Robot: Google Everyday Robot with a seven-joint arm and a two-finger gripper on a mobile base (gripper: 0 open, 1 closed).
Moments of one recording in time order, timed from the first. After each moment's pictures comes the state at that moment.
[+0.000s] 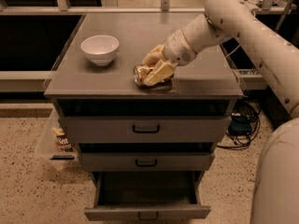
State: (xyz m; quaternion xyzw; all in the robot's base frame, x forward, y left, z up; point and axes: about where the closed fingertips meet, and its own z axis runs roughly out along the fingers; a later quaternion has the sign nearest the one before) arm 0.647 -0.020 0.853 -0.70 0.59 0.25 0.32
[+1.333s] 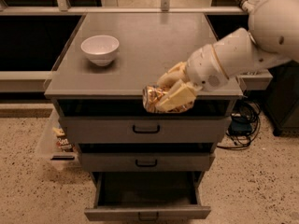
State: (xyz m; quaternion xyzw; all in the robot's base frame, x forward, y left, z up) arm 0.517 -0.048 0.892 -0.63 0.64 0.25 0.35
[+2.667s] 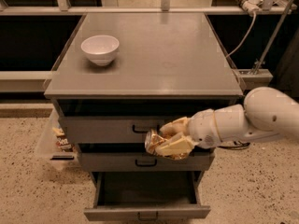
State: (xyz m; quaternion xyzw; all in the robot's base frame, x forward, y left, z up) arm 0.473 -0.061 0.759 -0.52 0.70 0.34 0.36
